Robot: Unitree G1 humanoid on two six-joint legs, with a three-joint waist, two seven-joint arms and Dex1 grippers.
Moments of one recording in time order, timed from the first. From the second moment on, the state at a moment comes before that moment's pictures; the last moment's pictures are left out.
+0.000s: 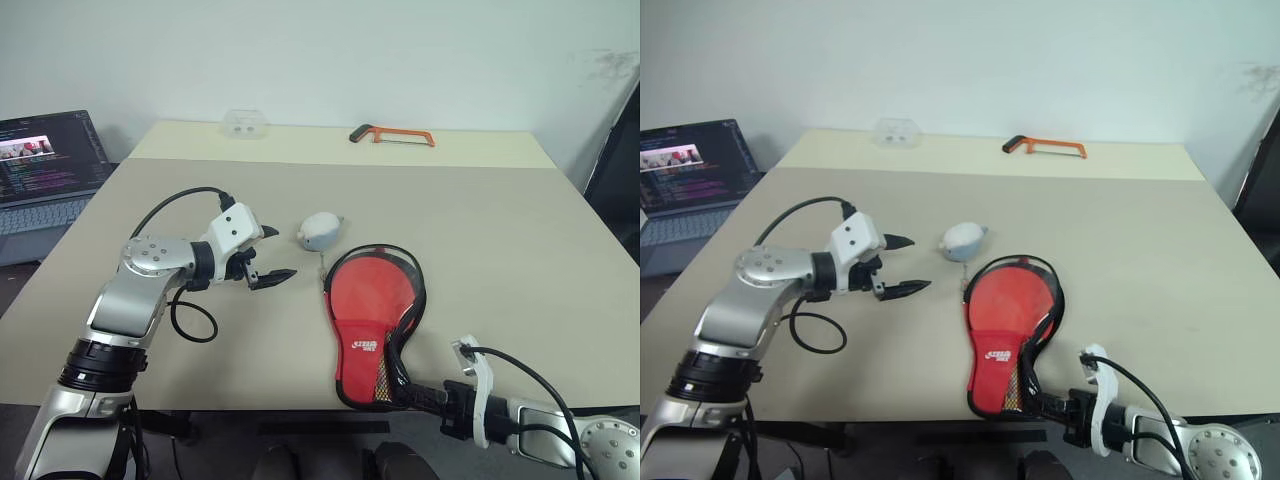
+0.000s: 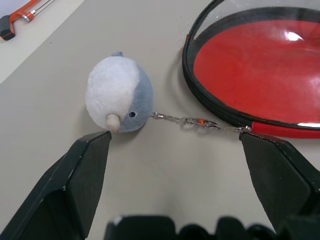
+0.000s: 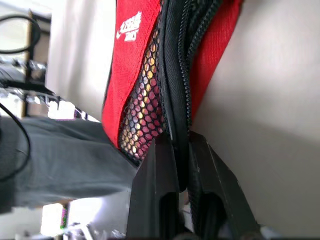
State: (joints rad) left arm -0.56 0.77 -0.06 -0.02 -0.17 0.40 -1.02; right arm 0.13 -0.51 -0.12 -0.47 1.42 1.22 0.03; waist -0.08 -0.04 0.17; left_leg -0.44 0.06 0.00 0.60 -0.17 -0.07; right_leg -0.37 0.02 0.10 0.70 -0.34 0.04
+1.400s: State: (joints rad) left arm -1.19 0.36 -0.14 1.06 0.01 0.16 -0.84; right arm -0.33 -0.33 0.28 -0.17 0.26 0.61 0.36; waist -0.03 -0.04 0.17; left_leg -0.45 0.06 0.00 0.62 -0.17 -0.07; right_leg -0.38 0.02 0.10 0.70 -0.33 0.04
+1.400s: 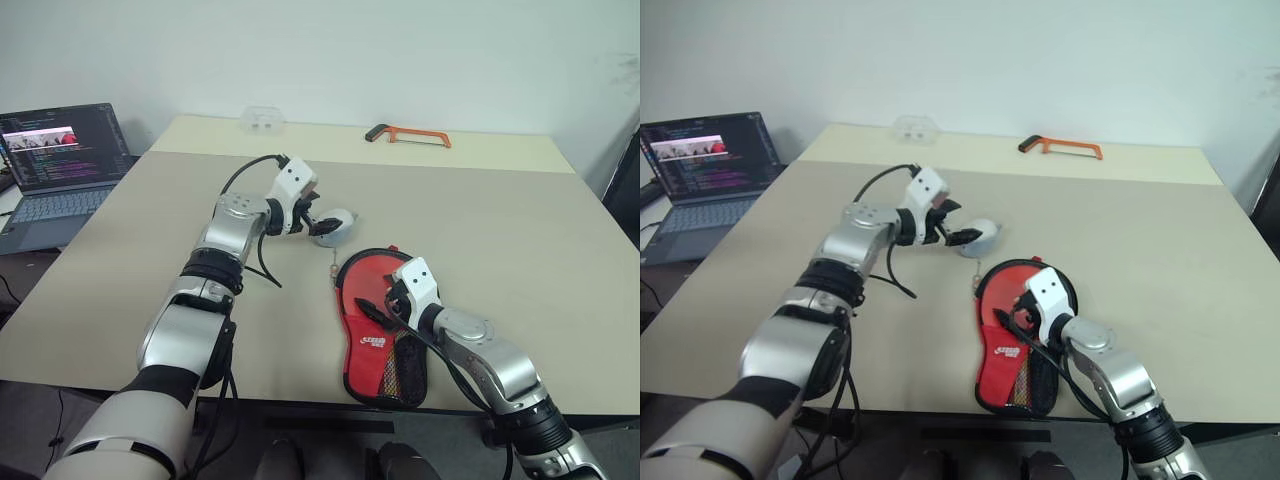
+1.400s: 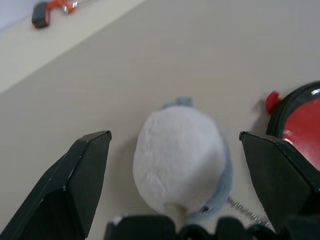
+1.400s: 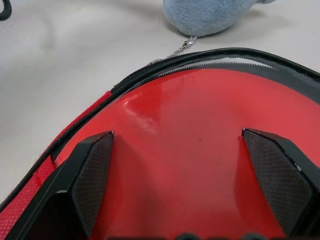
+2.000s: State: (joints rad) left arm -1.27 0.23 -0.12 1.30 0.11 0.18 -0.64; right arm -0.36 -0.25 0.27 -0.15 0.20 0.64 0.39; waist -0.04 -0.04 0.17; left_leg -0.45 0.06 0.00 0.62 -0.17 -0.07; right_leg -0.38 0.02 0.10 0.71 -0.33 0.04
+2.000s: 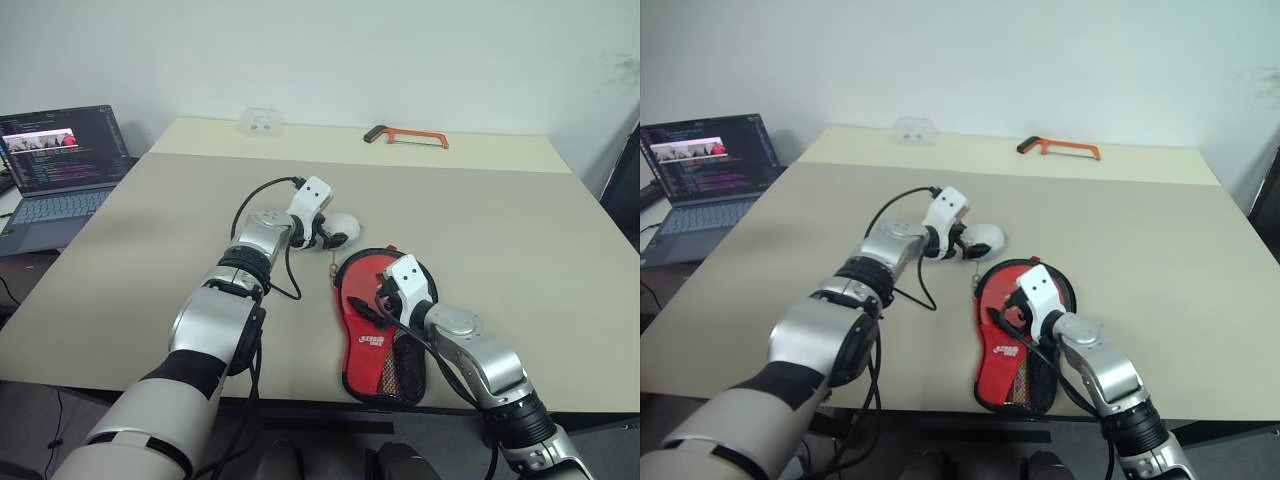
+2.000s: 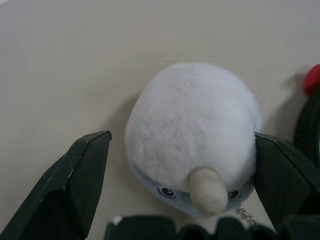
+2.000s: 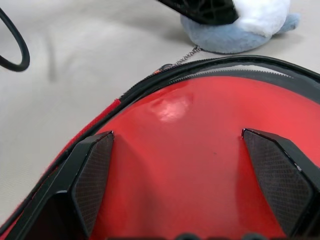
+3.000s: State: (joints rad) left arm -1.39 0.05 -0.23 1.39 0.37 -0.01 -0.13; right arm -0.38 -0.20 0.30 -0.14 0.12 0.71 0.36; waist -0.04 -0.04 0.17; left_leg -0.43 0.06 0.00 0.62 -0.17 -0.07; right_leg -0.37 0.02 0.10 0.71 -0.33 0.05
